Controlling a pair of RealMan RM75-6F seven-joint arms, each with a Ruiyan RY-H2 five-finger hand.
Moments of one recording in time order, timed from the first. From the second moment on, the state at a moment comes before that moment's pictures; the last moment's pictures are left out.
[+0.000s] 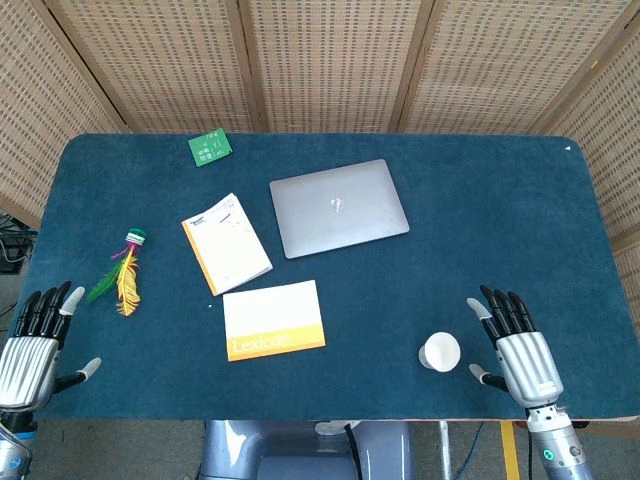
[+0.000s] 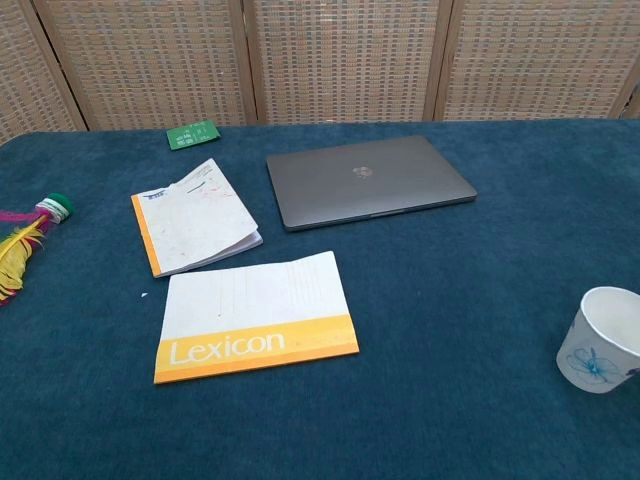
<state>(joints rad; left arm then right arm) -0.04 -1.24 -0.01 -1.64 1.63 1.59 0.18 0.13 -1.26 0.01 -1.70 -1.66 1.49 -0.18</state>
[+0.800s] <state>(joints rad) -0.03 -1.23 0.00 -1.65 1.63 1.60 0.19 0.14 -1.23 -0.01 -1.74 -1.66 1.45 -0.15</state>
